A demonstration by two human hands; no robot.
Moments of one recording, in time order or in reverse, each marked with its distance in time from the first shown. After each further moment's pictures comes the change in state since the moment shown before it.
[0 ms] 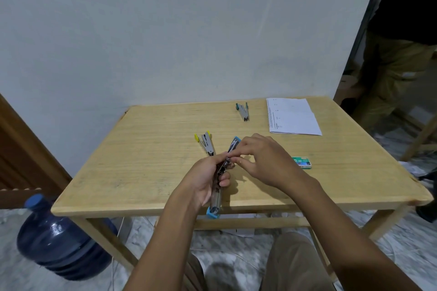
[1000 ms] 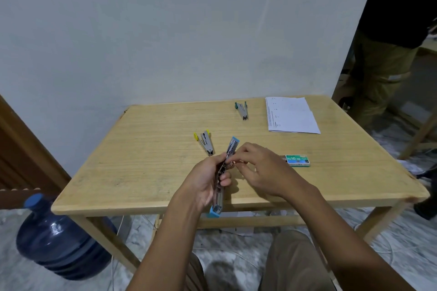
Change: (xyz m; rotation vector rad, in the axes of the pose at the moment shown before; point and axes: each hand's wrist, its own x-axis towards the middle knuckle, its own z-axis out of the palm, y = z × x) left_hand -0.006 -0.005 0.005 -0.065 0.005 -0.010; right_hand -0.017 0.008 0.016 0.114 -0.057 0.049
